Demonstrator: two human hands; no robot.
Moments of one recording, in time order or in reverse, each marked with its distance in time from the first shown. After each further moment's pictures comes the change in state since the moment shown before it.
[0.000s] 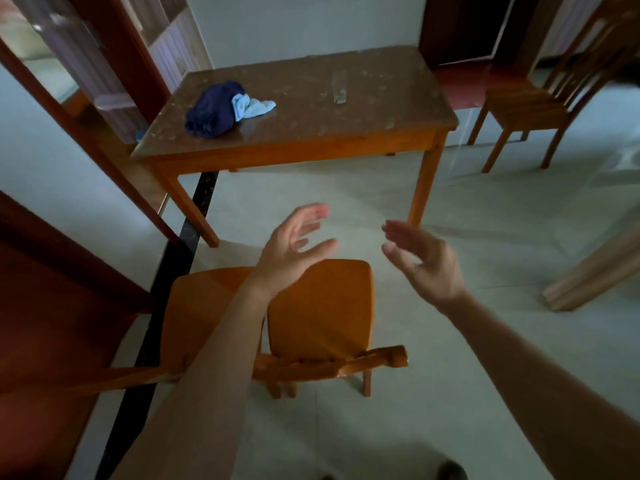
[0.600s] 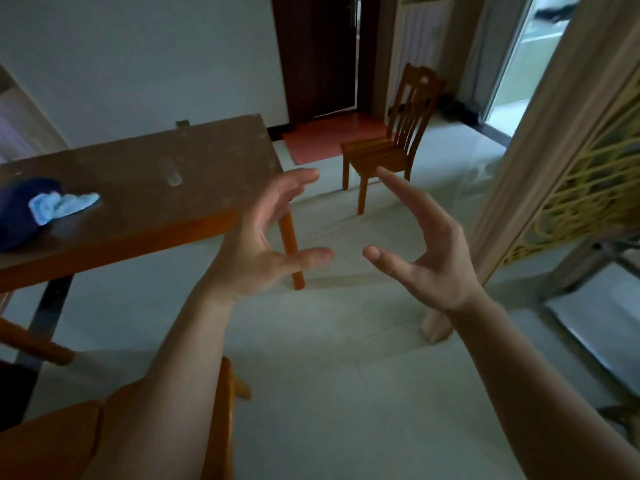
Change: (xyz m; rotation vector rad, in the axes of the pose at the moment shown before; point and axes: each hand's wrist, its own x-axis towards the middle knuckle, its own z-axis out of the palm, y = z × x) left_hand 0.280 0.239 0.315 -0.027 -0.180 0.547; right_hand 0.105 0.055 -0.440 -0.247 0.258 -0.470
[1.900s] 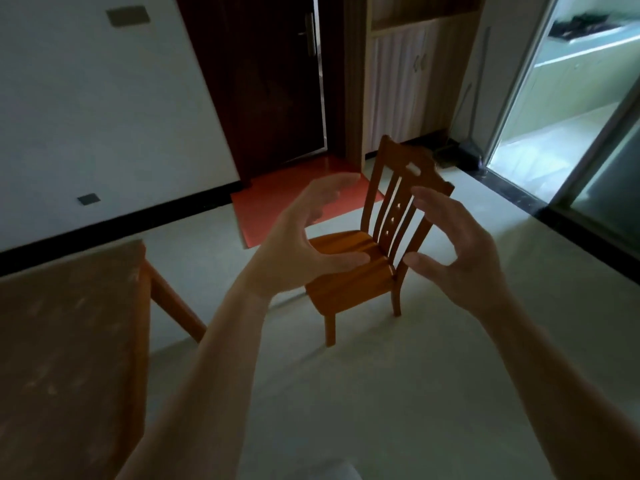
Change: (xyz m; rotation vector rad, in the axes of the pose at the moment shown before) left_hand 0.951 -0.476 0.120 0.092 -0.135 0.014; right_hand 0.616 0.830 -0.157 -0.187 0.040 0.228
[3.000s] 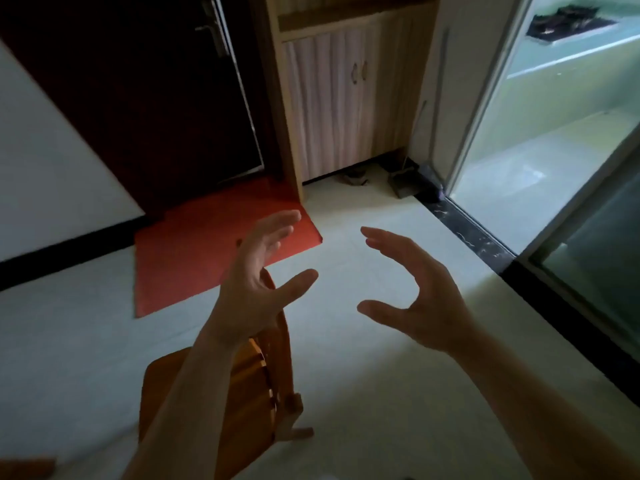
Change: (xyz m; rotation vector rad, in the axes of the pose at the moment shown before) left_hand 0.614 -0.221 0.294 -0.111 0.169 -0.154; right_hand 0.392 0.550 -0.213 0.177 -0.195 0.110
